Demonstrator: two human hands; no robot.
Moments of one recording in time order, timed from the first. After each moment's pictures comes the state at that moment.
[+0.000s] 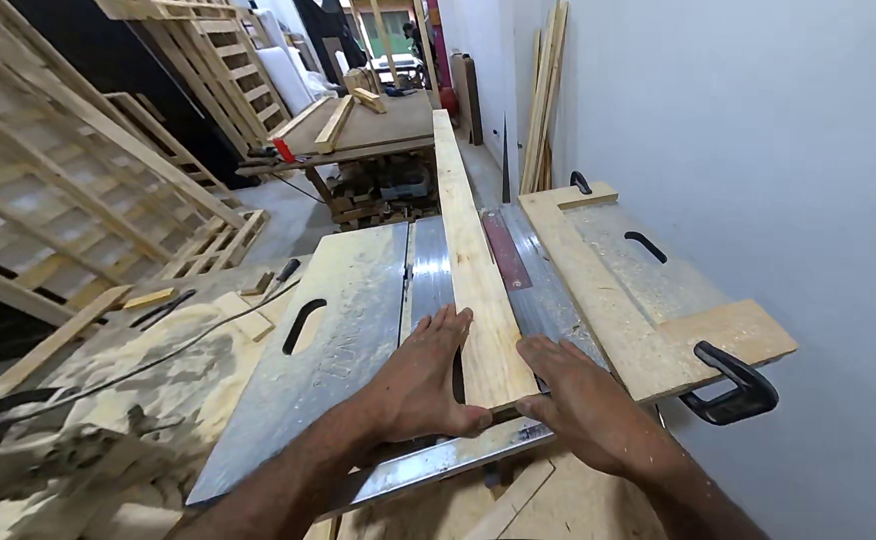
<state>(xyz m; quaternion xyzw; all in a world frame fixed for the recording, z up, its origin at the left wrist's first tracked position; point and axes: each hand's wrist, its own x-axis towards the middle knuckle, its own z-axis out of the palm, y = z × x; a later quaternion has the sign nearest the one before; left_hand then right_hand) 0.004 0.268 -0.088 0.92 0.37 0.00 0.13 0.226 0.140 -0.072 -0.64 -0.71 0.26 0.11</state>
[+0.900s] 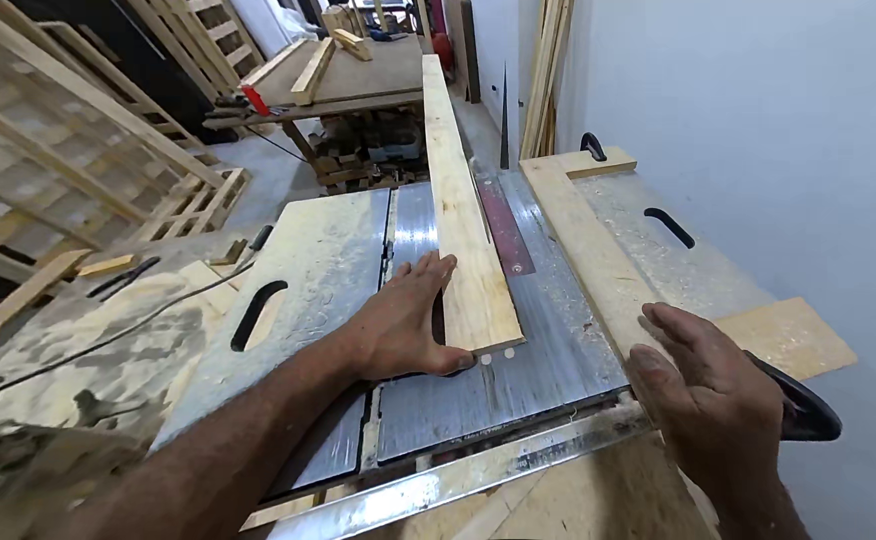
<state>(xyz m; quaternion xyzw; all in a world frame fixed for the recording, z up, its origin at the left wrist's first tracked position) 0.014 0.340 -0.094 0.92 0.36 0.03 0.13 0.287 0.117 -0.116 -0.67 -0.54 -0.09 0.49</state>
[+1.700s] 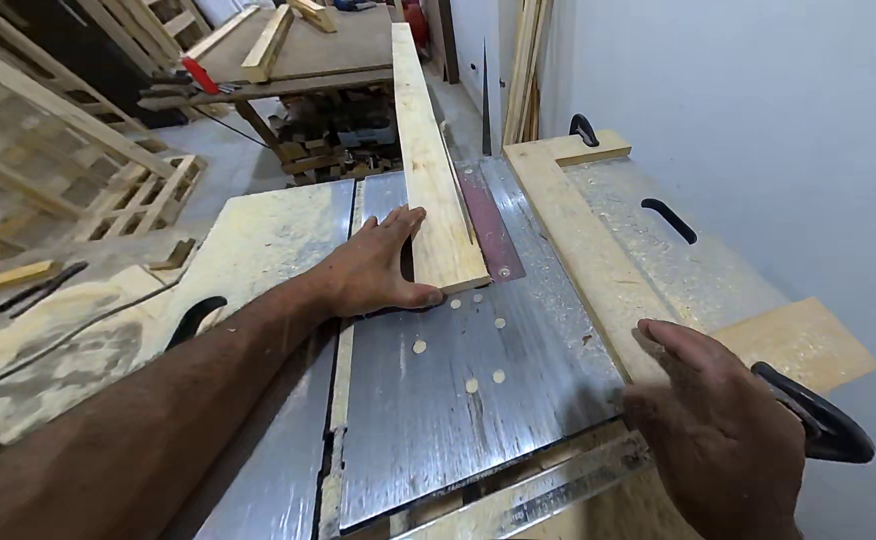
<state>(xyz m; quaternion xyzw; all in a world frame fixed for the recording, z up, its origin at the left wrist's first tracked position) 0.033 0.433 -0.094 0.92 0.37 0.04 0.15 0.280 0.121 -0.121 -0.66 -0.56 -0.10 0.48</state>
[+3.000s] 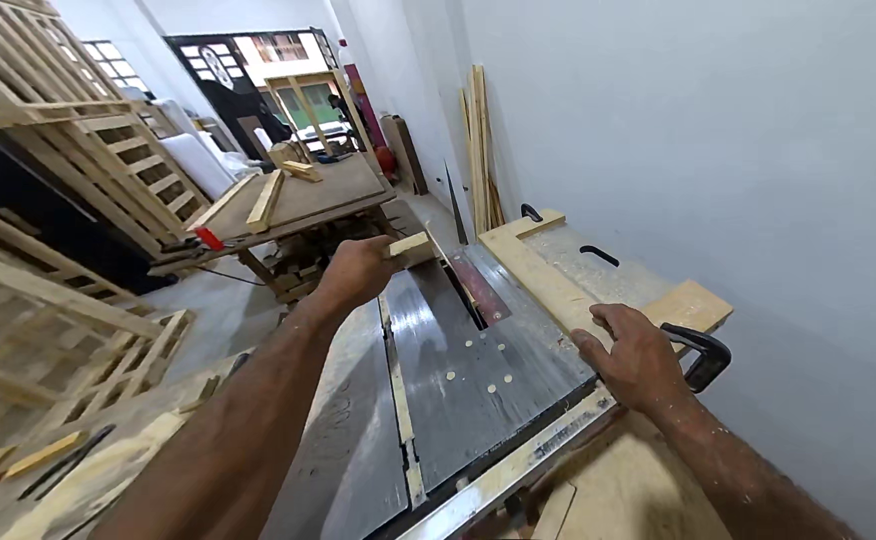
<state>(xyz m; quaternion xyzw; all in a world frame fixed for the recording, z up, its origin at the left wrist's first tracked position) 0.030 0.452 0.013 0.90 0.39 0.20 0.01 0.274 0.123 -0.103 -0.80 -0.48 -0.05 0.35</state>
